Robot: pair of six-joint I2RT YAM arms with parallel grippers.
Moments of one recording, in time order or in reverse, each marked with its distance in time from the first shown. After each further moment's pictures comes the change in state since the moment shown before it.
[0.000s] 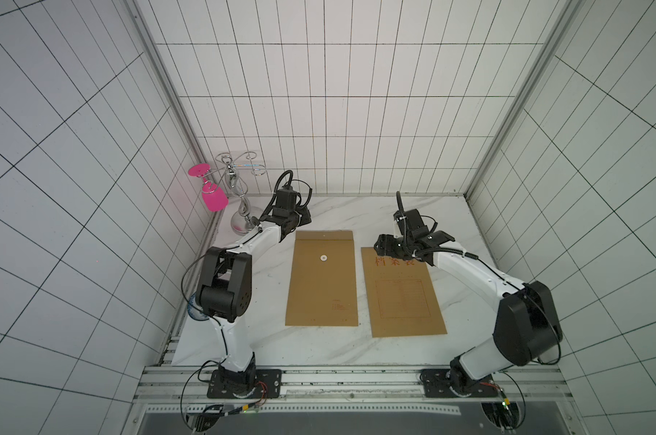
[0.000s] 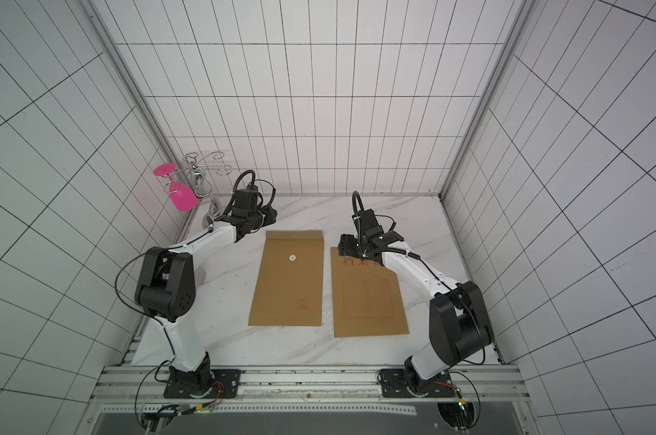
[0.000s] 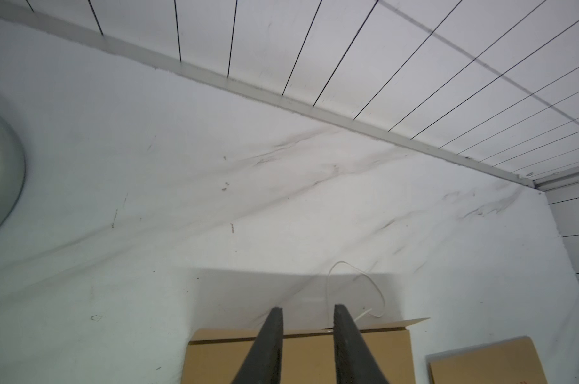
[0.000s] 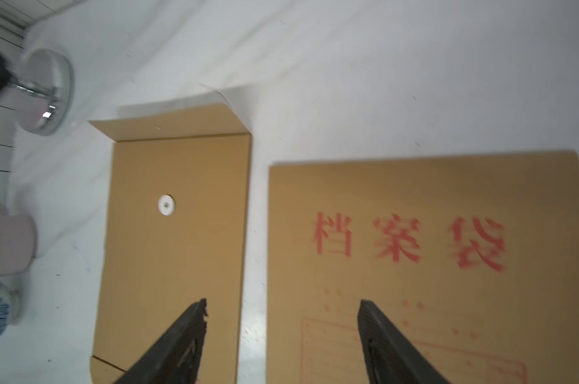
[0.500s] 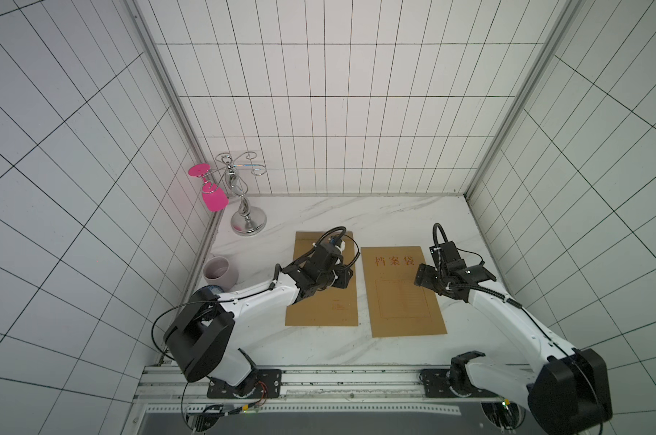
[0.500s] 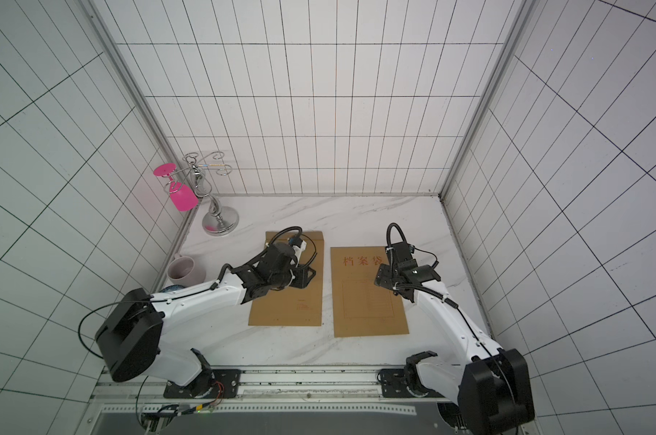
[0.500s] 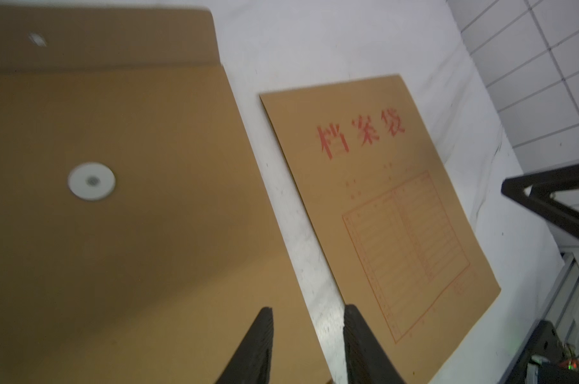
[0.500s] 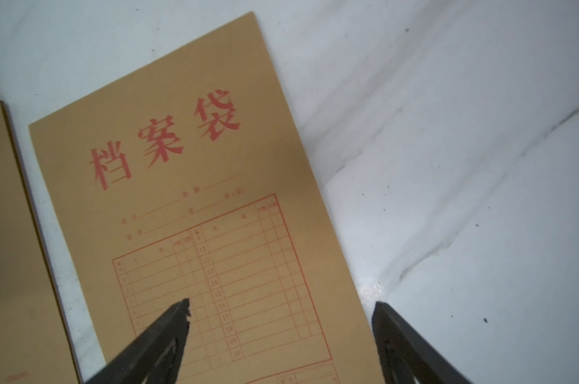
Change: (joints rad) left arm -0.523 -0.335 -0.509 -0.002 0.023 -0.057; right arm -0.156 -0.387 -0.342 -0.222 0.227 0.127
